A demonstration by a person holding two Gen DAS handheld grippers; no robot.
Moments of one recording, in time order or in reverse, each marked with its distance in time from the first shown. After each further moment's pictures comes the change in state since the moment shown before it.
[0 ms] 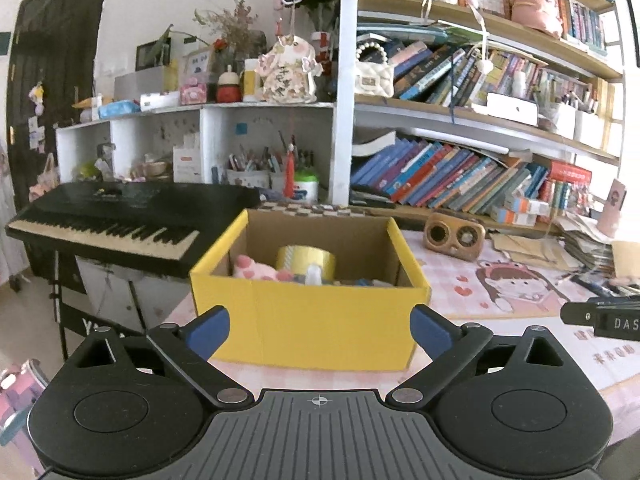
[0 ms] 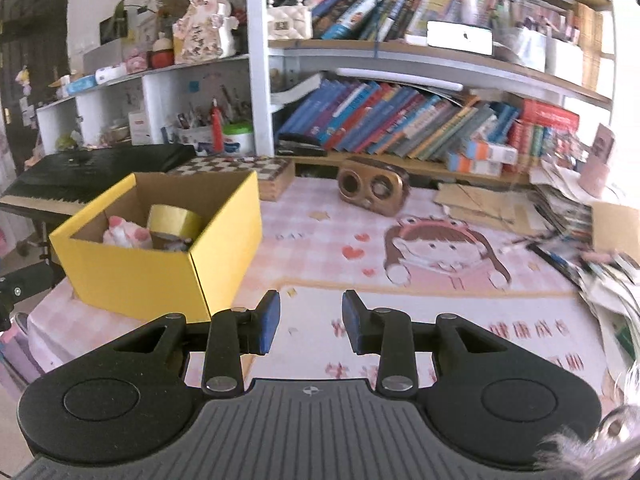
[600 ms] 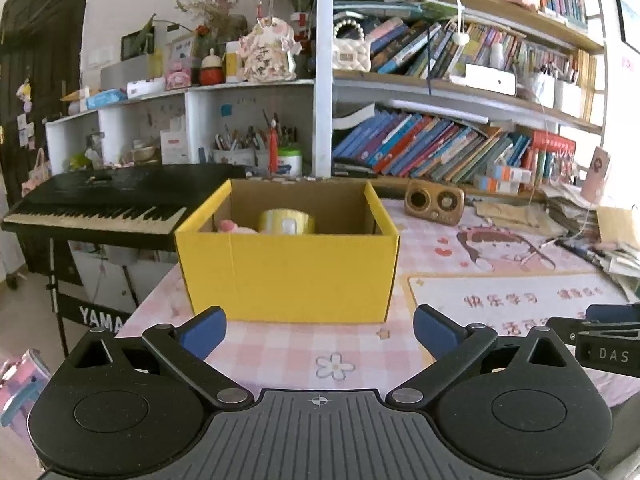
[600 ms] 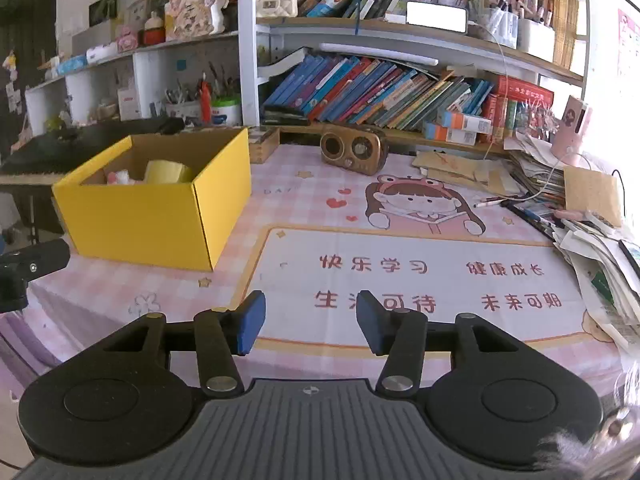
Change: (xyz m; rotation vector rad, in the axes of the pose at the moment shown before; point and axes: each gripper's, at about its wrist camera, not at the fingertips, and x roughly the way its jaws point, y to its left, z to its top) left arm -0.018 -0.020 -0.028 0.044 0.061 -0.009; right arm -0.032 0.011 -0.051 -0.001 0.047 -0.056
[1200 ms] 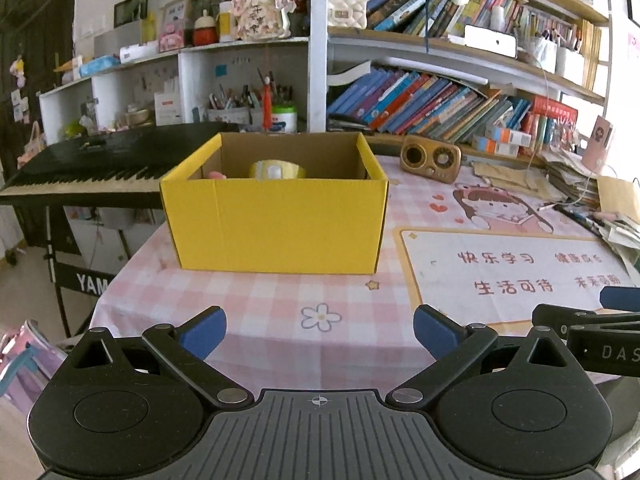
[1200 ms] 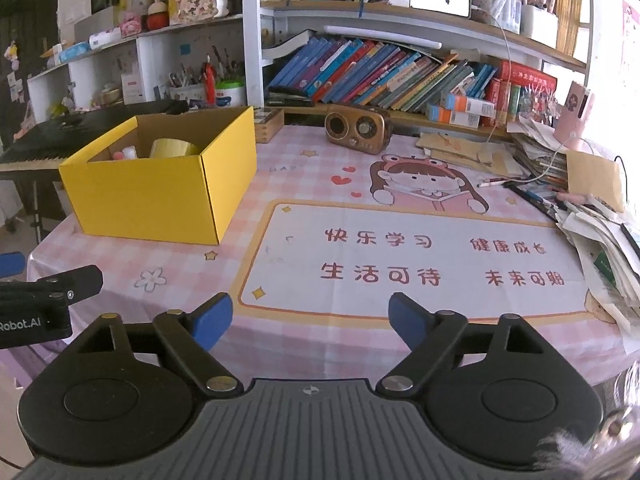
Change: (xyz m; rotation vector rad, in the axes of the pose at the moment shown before) left arm 0.006 -0.011 -0.018 -0.004 0.118 -0.008; right arm -0.004 0.002 -0.012 0.005 0.051 0.013
